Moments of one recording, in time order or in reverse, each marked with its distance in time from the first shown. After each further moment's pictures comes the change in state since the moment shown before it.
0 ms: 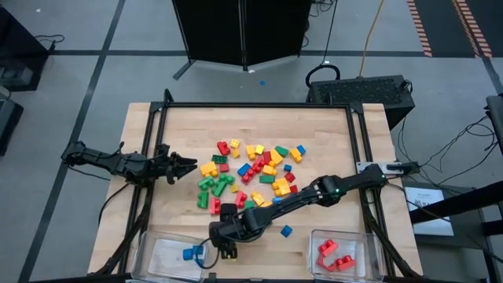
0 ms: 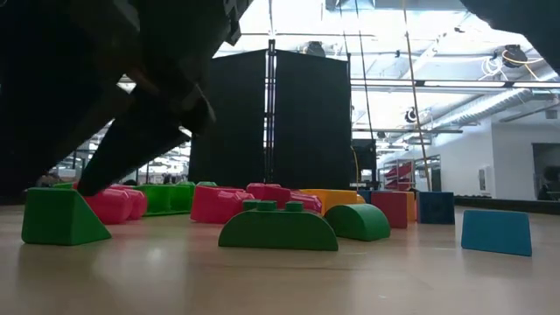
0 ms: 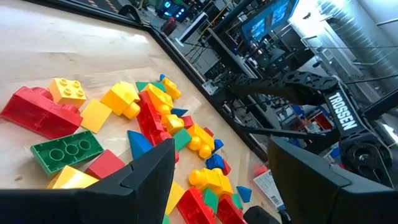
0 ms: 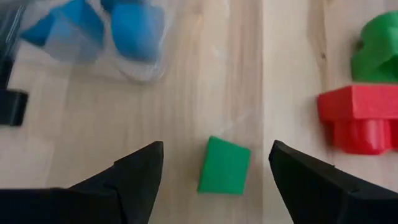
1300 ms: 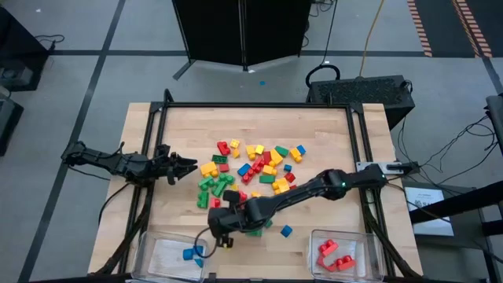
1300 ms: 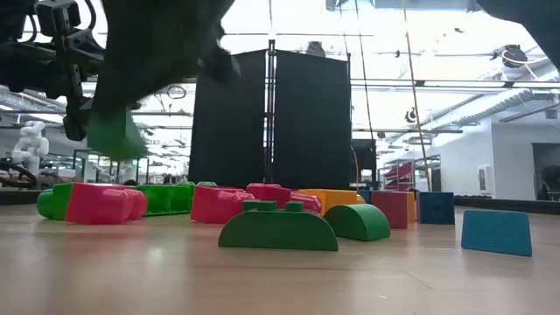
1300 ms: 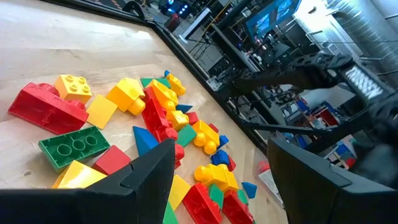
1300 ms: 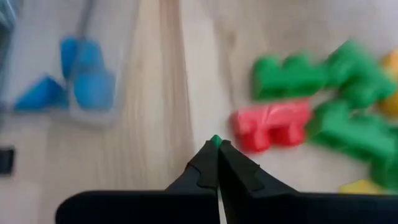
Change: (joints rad) left arm 0.000 0.000 0.000 -0.024 0.001 0.000; right arm -0.029 -0.111 0.000 -0.074 0.128 0.080
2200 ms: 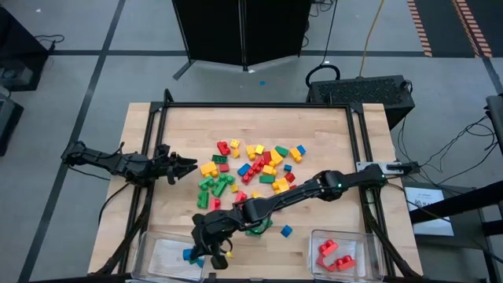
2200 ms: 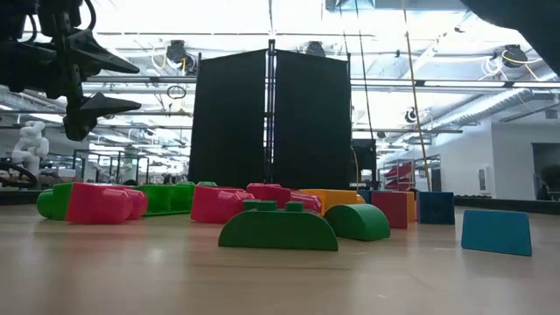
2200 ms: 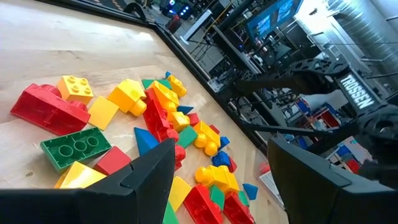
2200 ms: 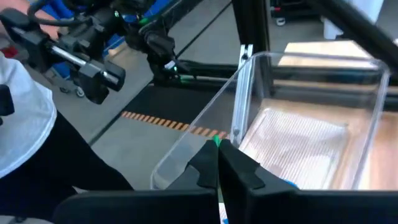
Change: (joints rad) left arm 0.000 0.000 0.000 0.001 -0.007 -0.001; right arm -0.015 0.057 0.002 0.655 -0.592 -0.150
